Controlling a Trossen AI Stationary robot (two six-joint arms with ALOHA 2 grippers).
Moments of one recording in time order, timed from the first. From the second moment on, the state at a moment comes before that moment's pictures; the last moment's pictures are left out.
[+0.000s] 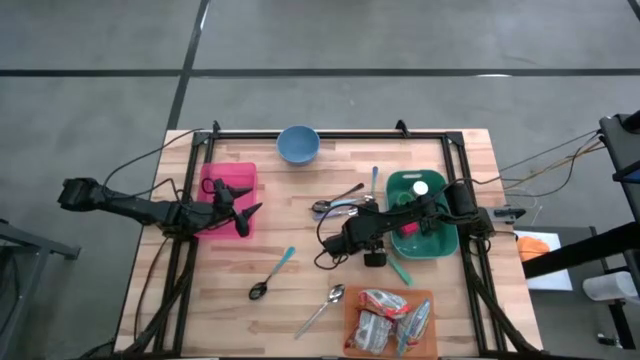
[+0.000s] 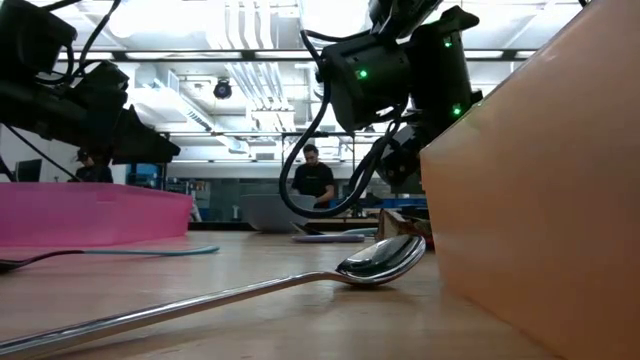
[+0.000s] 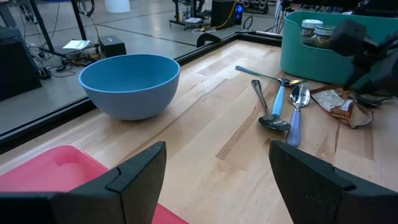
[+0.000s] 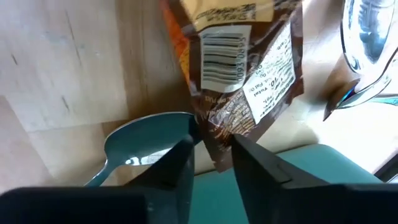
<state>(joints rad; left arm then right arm) -0.15 0.49 0.00 0.15 -0.69 -0.24 0.18 2.13 1.51 -1.31 0.27 0.21</state>
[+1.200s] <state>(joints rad) -0.15 0.49 0.00 0.15 -0.69 -0.24 0.18 2.11 1.77 -1.52 0.33 0.34</state>
